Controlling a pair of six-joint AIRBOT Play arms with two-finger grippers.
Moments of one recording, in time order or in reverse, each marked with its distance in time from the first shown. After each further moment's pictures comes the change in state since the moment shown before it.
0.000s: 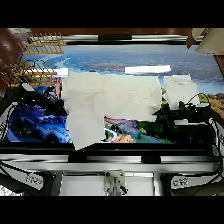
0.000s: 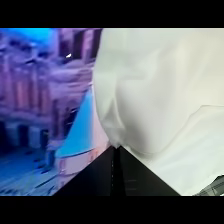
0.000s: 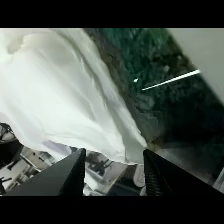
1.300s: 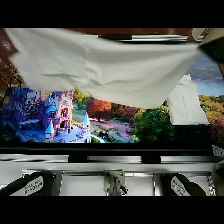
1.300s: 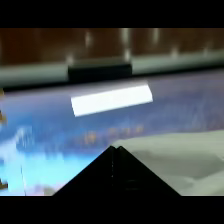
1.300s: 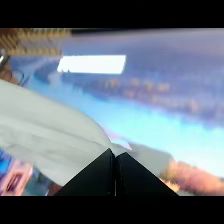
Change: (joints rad) left arm 0.000 0.590 0.754 -0.058 0.185 0.028; right arm 0.000 0.584 0.716 -0.002 0.039 -0.362
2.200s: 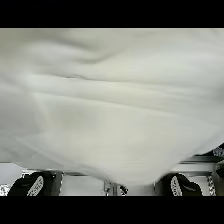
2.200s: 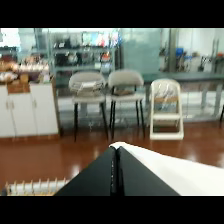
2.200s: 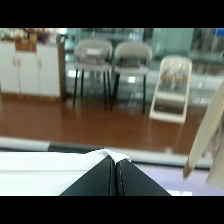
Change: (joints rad) left arm 0.000 0.446 0.001 0.294 0.009 -0.120; right arm 0.000 0.349 0.210 -0.374 -0.054 0.163
